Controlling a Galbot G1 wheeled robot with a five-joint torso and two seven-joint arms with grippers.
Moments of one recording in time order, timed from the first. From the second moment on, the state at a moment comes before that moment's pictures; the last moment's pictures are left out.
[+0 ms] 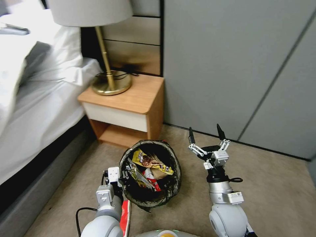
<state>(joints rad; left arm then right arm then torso) 1.71 -1.43 -0.34 -2.20 -0.20 0.37 -0.34 -1.51 1.36 0.30 1.99 0.02 0.53 0.14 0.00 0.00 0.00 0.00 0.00</state>
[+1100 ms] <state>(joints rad) 1.71 -1.42 -0.36 -2.24 -0.22 0.37 -0.34 -1.53 1.36 0.30 1.99 0.00 0.54 0.10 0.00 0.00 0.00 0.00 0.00</state>
